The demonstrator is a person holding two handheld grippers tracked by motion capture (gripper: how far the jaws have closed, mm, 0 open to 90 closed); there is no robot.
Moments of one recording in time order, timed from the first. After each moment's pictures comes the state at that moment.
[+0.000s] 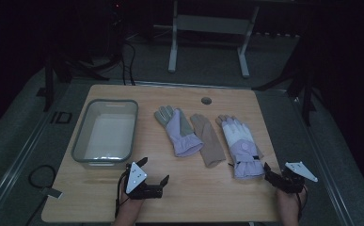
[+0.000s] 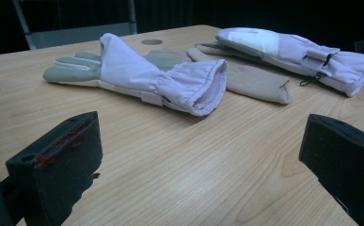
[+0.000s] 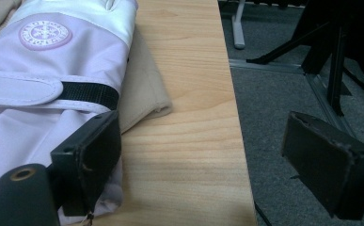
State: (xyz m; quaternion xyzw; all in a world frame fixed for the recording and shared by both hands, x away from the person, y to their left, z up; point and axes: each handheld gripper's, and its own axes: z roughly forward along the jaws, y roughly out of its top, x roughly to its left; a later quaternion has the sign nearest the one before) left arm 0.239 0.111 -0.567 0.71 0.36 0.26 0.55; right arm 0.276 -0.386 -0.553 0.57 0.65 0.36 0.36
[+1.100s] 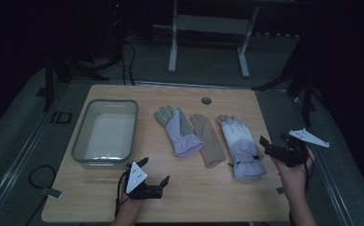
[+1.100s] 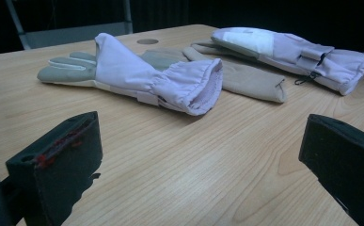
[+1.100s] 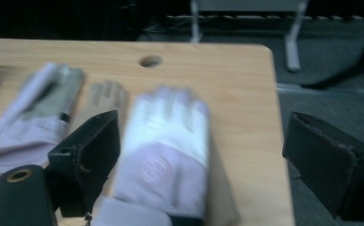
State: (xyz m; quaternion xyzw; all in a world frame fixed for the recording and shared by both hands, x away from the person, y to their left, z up) left arm 0.239 0.111 -0.567 0.71 0.36 0.25 0.55; right arm 0.316 -0.352 -0.438 0.53 0.67 0.43 0.29
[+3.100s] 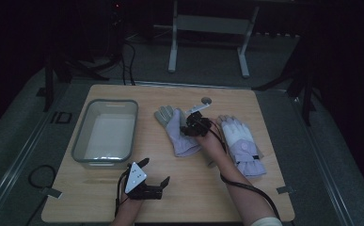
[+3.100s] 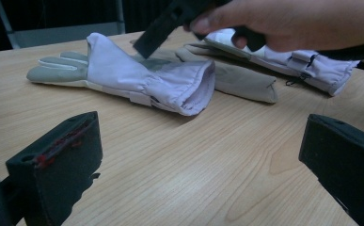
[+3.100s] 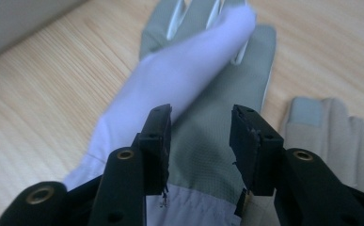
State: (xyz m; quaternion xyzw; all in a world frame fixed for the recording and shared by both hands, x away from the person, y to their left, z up) left arm 0.239 0.112 -0.567 0.71 0.35 0.24 0.56; right arm 0.458 -0.108 -0.517 0.36 0.87 0.31 0.14
